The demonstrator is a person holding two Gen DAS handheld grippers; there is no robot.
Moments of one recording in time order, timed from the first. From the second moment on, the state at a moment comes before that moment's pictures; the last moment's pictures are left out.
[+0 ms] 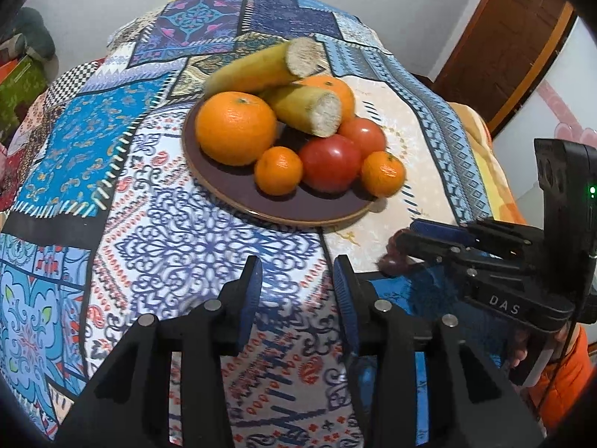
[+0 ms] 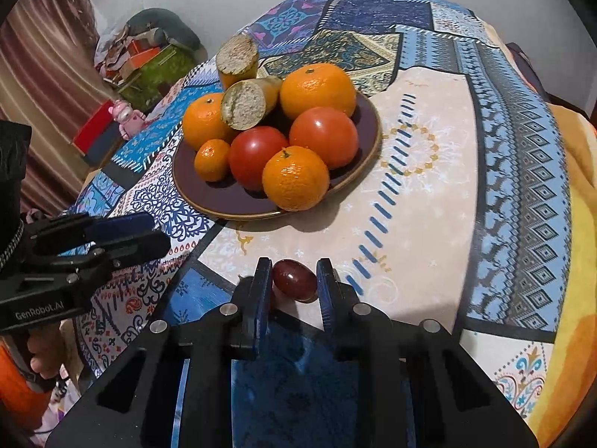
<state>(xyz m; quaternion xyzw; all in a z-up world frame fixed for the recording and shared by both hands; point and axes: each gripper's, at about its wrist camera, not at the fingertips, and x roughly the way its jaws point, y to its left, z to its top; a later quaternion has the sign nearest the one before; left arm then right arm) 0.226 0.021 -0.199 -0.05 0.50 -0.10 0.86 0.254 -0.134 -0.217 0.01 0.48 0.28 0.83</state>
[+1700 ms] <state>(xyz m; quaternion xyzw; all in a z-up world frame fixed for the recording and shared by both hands) 0.239 0.032 -0.144 -0.03 0.44 -0.06 0.89 0.249 -0.155 -0.151 0.02 0.39 0.27 0.88</state>
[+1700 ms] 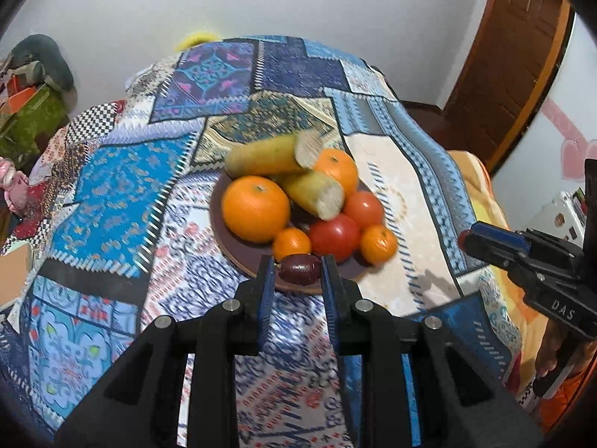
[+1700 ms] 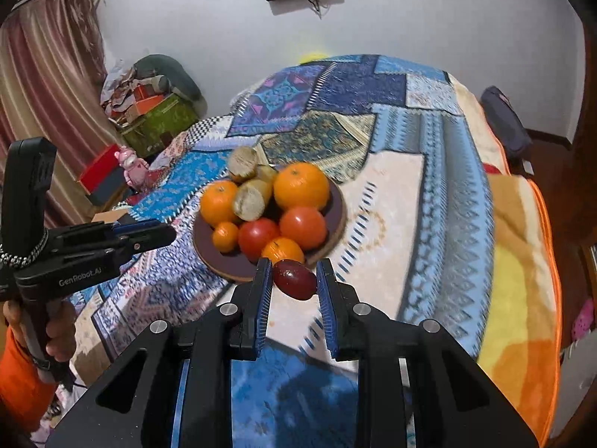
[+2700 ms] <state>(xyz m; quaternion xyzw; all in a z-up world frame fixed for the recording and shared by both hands) 0.297 0.057 -0.188 -0.04 0.47 -0.05 0.88 0.299 -0.099 -0.184 -0.01 0.42 0.28 0.86</state>
